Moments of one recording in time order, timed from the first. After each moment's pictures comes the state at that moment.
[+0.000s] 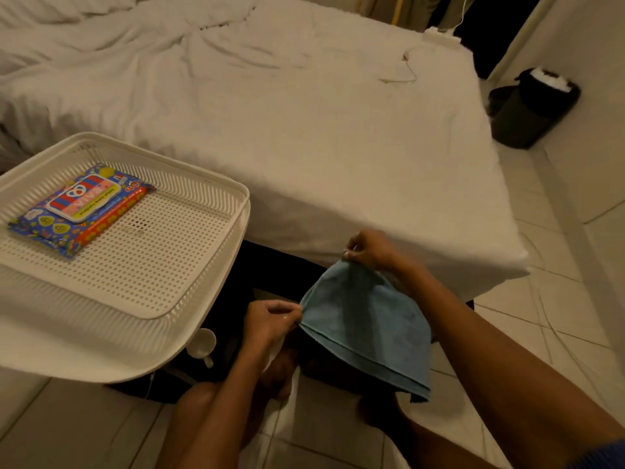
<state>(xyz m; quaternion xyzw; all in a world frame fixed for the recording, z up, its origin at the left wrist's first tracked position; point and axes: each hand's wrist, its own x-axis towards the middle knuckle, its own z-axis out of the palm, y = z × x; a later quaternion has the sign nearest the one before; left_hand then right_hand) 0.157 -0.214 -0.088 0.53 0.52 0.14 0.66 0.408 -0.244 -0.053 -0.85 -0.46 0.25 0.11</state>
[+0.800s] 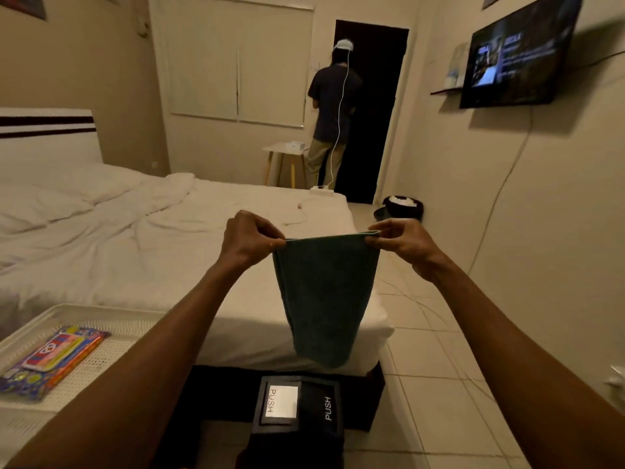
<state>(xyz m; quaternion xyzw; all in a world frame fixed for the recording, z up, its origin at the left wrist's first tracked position) 0.216 -0.261 0.266 0.85 0.21 0.33 0.35 0.404 -0.498 0.273 -0.78 -0.36 0.07 0.51</state>
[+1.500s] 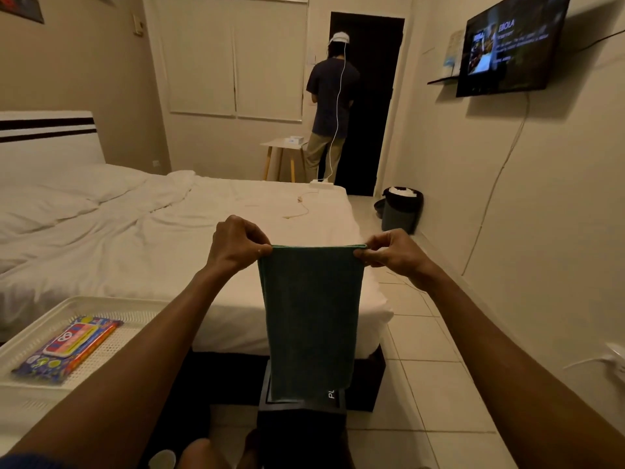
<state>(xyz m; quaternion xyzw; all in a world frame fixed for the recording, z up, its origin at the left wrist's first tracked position) 0.186 -0.258 0.245 0.88 0.21 0.33 0.28 0.360 -0.510 0.246 -0.80 -0.36 0.09 0.47</state>
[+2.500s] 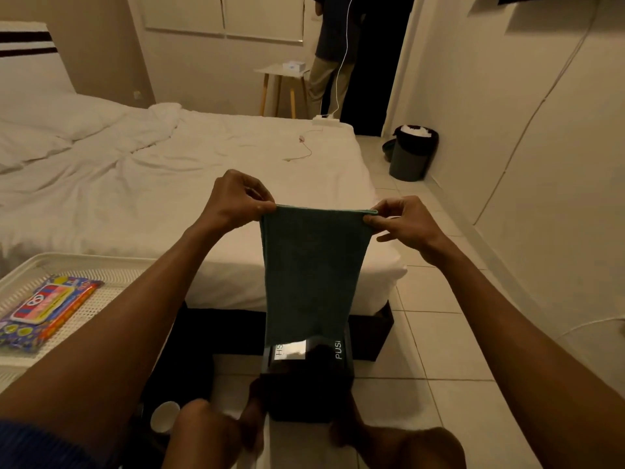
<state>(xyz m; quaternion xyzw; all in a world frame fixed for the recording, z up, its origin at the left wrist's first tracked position) 0.245 -0.209 0.200 0.89 0.17 0.26 0.35 0.417 -0.471 0.178 -0.81 -0.35 0.08 0.47</state>
